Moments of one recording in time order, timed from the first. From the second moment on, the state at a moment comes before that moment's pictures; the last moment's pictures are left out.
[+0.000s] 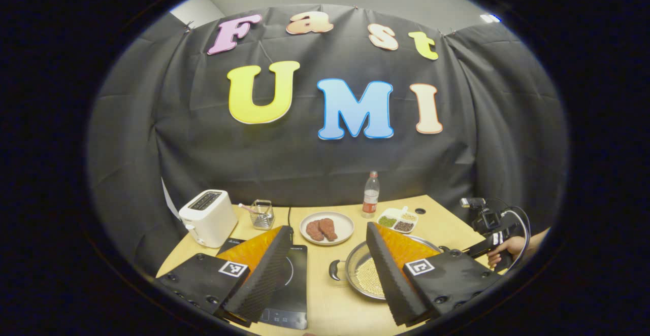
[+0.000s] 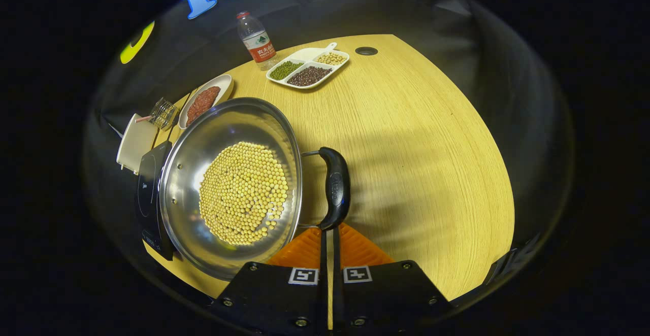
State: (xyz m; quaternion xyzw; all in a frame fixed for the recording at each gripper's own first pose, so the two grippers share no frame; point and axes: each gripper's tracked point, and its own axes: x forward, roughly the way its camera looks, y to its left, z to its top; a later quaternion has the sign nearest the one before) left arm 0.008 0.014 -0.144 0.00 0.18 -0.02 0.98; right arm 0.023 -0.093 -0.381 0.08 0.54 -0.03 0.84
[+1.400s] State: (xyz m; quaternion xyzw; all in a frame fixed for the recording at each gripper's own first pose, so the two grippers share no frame) left arm 0.093 -0.011 -0.399 -0.01 0.39 -0.07 0.92; right arm 0.069 -0.110 -0.348 0.03 0.42 -0.04 0.91
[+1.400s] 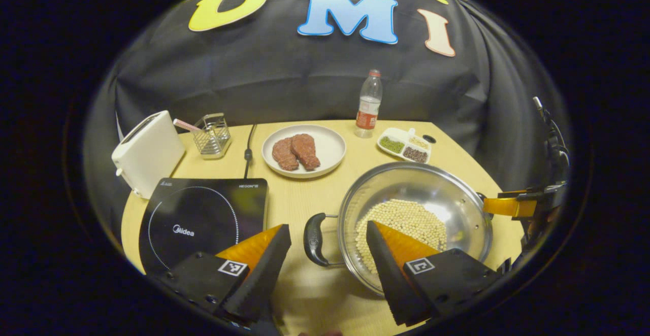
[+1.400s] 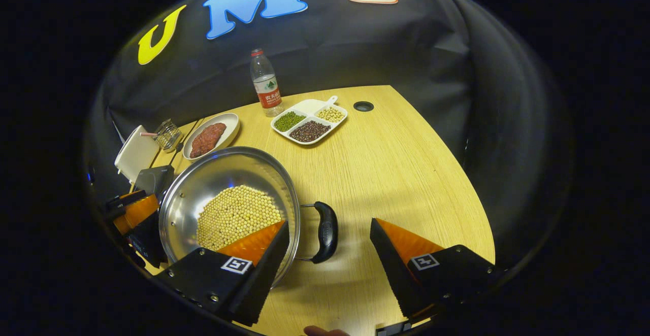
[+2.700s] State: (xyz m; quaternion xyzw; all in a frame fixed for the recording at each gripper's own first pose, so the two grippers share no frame) left arm 0.102 0.001 -0.425 0.00 0.44 -0.09 0.89; right arm 0.075 -0.077 -0.356 0.03 0.44 -0.05 0.89
